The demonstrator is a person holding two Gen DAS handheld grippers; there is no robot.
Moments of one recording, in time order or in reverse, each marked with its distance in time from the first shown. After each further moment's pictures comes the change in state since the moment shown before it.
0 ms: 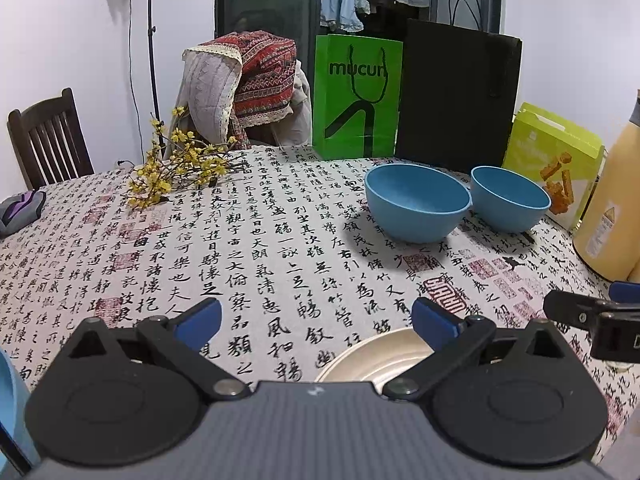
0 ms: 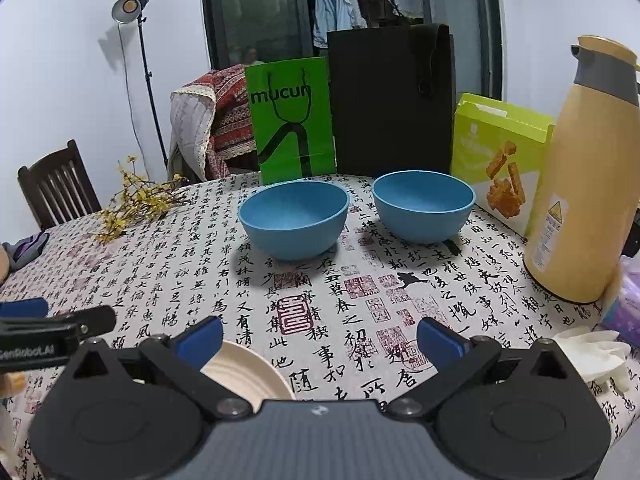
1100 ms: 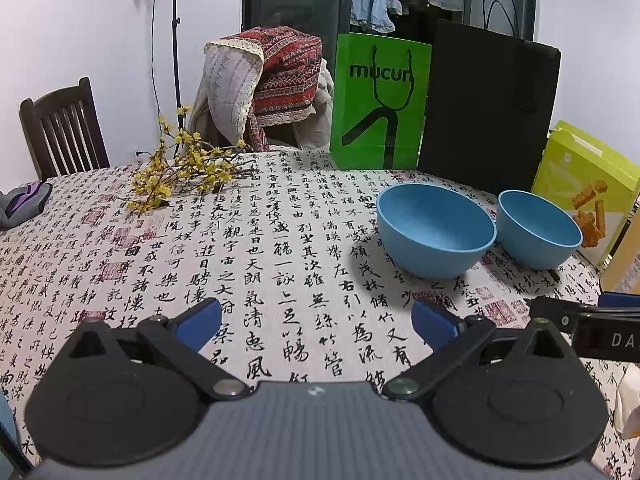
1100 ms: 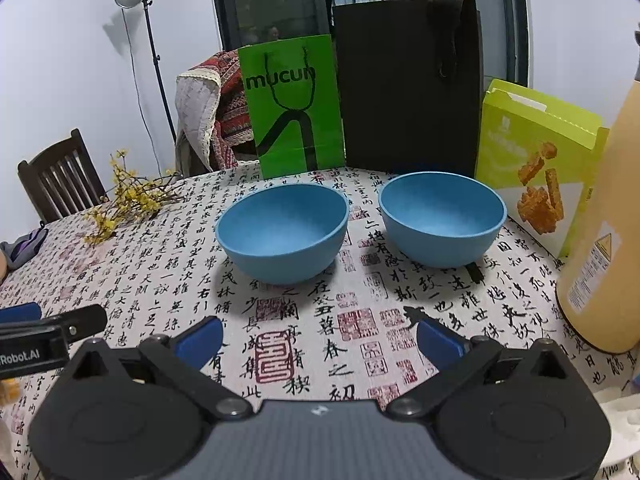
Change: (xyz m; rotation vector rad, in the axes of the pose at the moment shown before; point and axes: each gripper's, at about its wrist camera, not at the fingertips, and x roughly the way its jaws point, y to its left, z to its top) left arm 0.043 -0.020 0.031 -0.066 0.005 0.076; right arm 0.073 -0.027 0.047 -0.023 0.064 0.065
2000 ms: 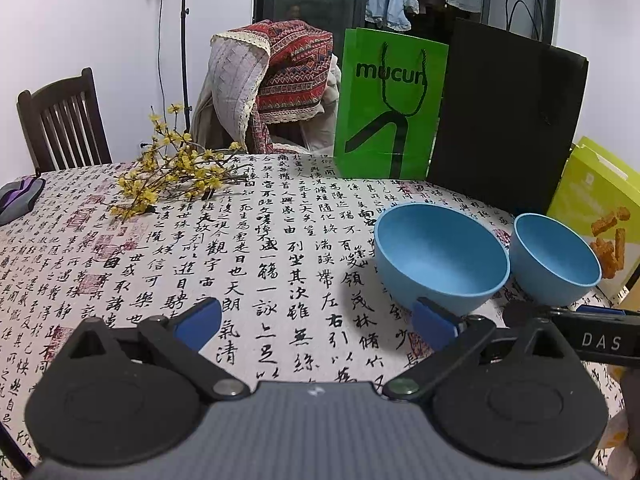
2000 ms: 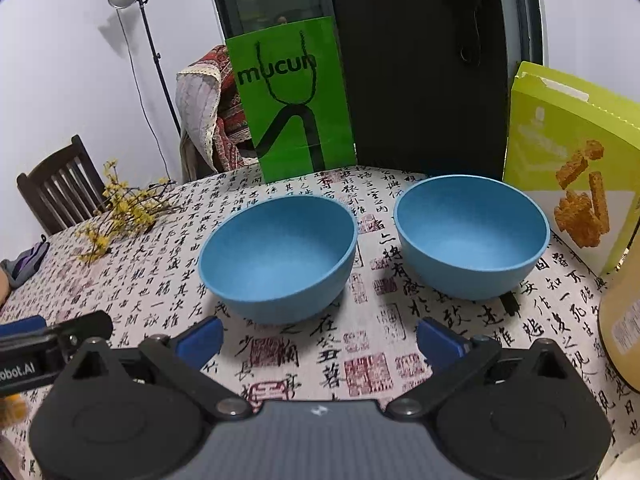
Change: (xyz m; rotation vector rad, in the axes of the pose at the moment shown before) left arm 0.044 -0.019 0.031 -0.050 0.017 0.026; right arm 0.062 -0.015 0.038 0.038 0.037 0.059
